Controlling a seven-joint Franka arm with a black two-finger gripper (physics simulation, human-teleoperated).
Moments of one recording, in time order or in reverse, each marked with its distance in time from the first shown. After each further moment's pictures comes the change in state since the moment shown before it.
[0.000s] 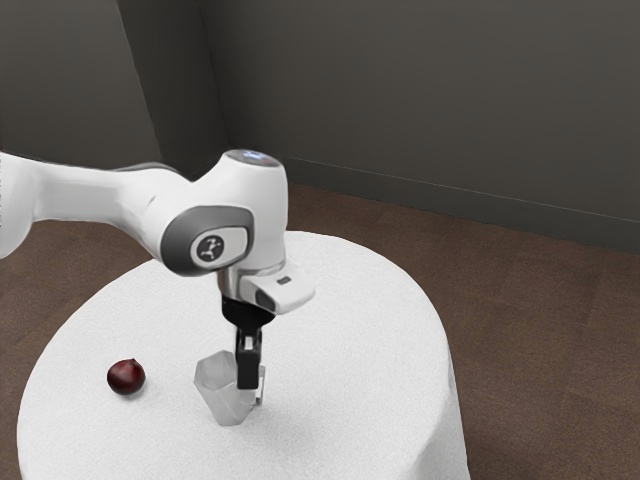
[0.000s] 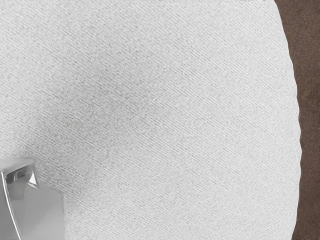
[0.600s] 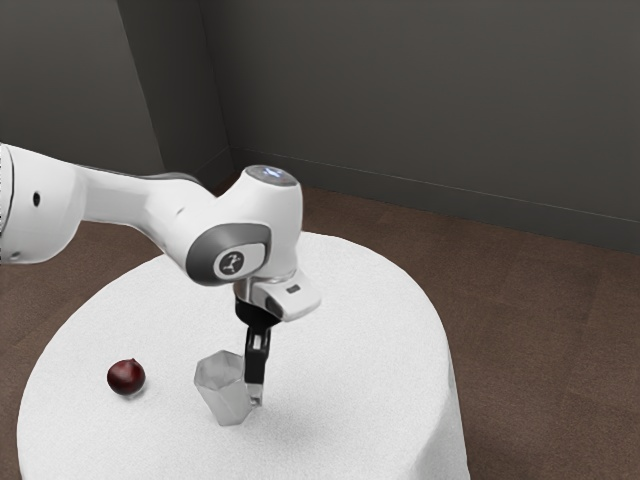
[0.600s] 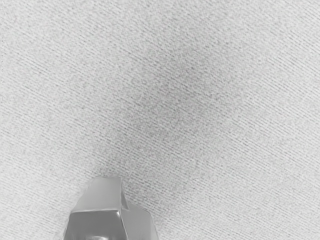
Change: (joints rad) arm 0.043 0.139 0.008 0.051 0.099 0.106 0.081
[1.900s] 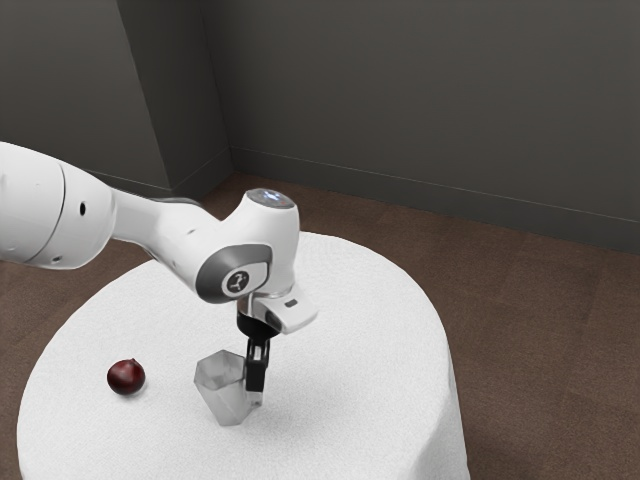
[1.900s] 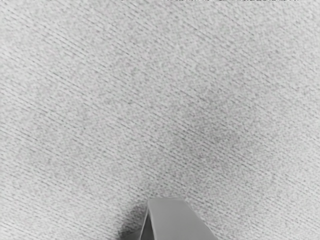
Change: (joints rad) arm 0.058 0.122 0.004 0.003 -0.001 0.115 0.045
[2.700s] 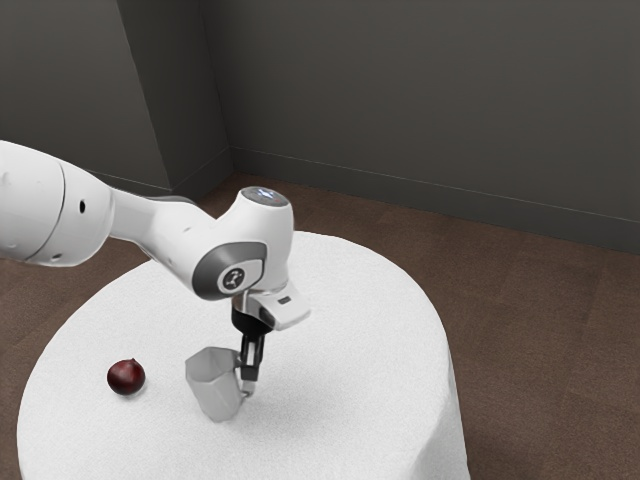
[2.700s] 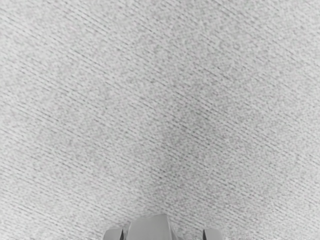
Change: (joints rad) arm 0.025 0.007 0.003 0.003 0.011 0.003 0.032
